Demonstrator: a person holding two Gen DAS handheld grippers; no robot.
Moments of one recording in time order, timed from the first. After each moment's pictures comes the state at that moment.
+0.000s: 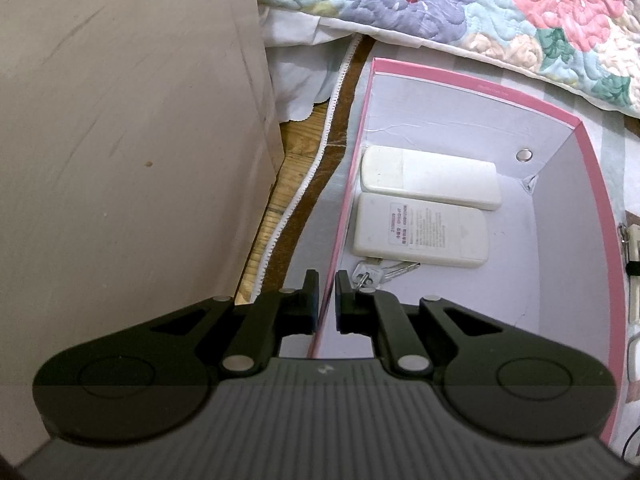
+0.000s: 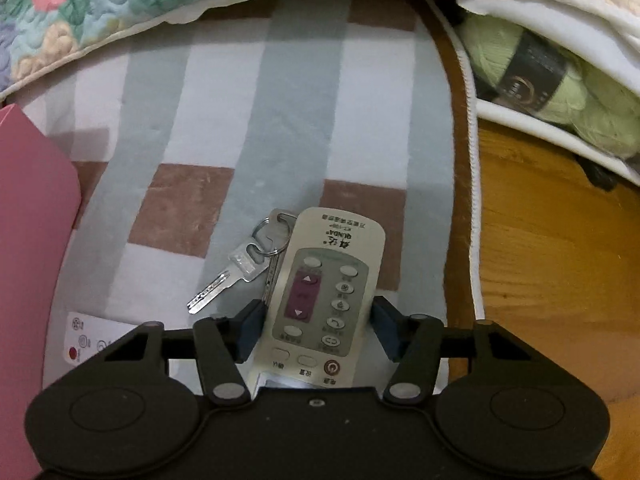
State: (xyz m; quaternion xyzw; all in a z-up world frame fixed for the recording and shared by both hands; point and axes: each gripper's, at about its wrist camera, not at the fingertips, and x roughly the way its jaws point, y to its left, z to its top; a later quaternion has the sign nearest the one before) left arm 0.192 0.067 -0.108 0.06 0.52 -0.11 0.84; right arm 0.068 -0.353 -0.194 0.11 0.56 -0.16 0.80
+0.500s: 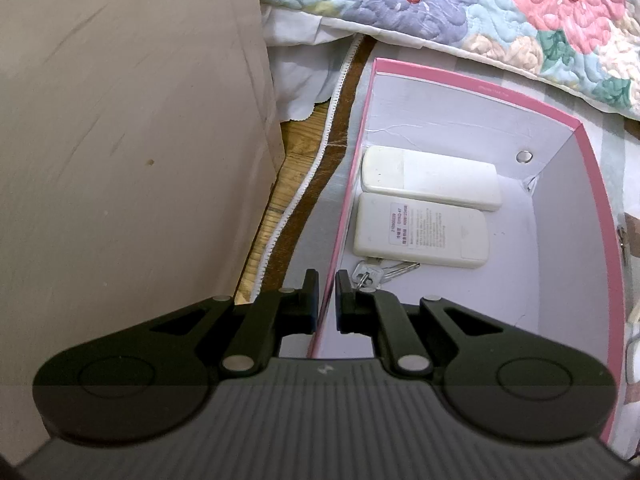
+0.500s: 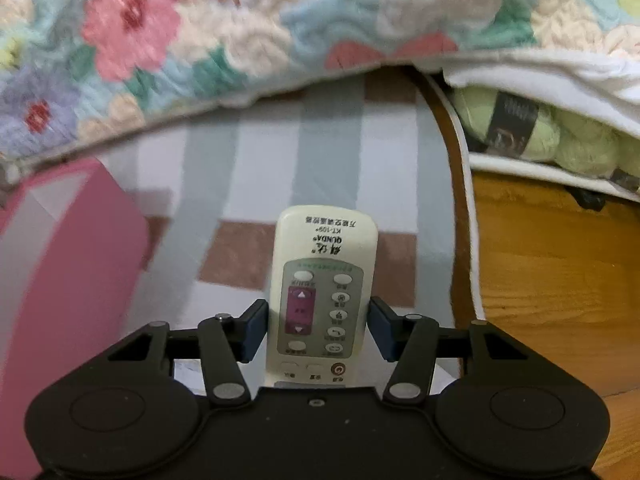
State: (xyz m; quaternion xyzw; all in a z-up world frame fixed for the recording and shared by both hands) left arm 0.192 0.067 -0.107 0.06 0.52 -0.11 0.84; right arm 0.028 -0.334 -0.147 0.13 0.45 -0.14 0.87
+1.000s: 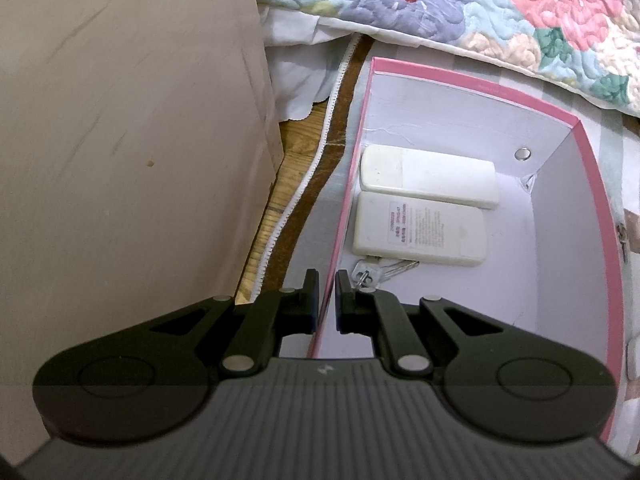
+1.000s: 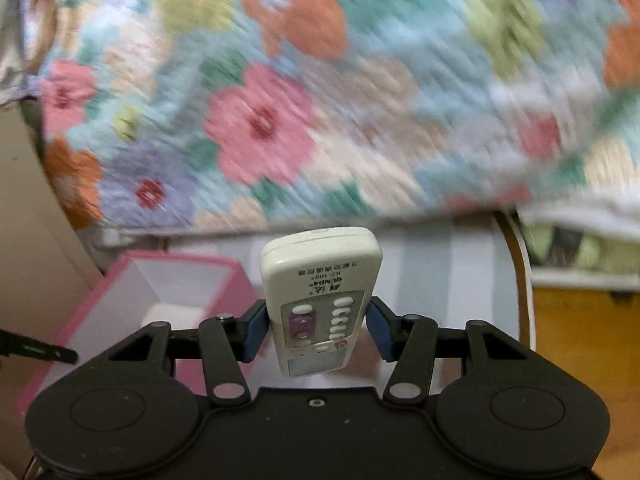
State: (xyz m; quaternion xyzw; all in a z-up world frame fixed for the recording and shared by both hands) left arm 0.193 0.068 -0.107 0.07 0.52 -0.11 0.84; right arm 0.029 -0.261 -0.072 0.10 0.31 -0.07 0.94
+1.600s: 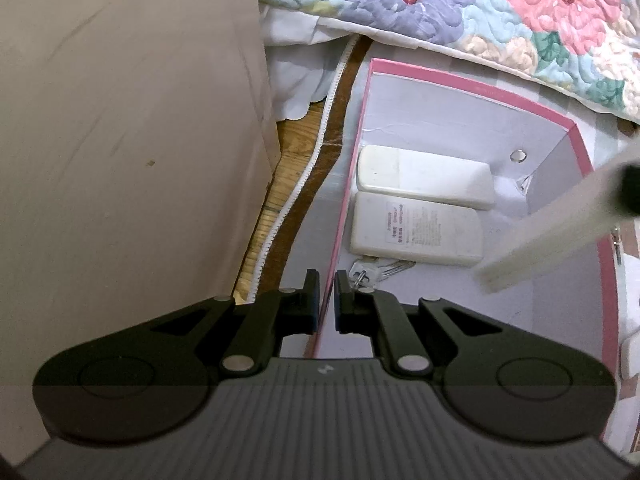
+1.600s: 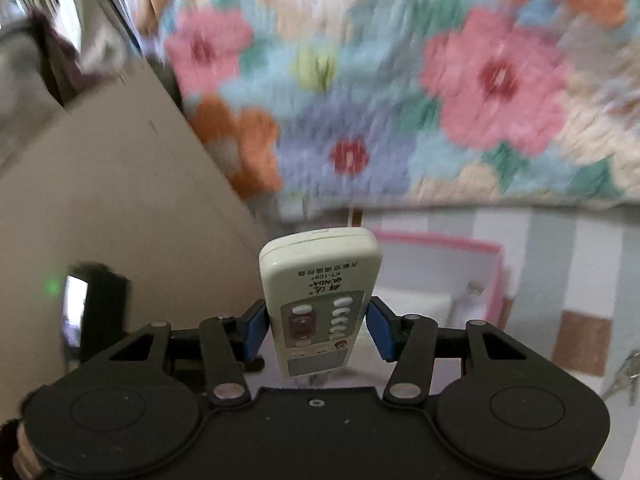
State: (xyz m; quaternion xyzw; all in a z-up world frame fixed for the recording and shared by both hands) left arm 0.194 0.073 -0.107 0.05 0.53 -0.12 0.84; right arm 0.115 -0.143 -0.076 0.18 0.39 0.12 0.90
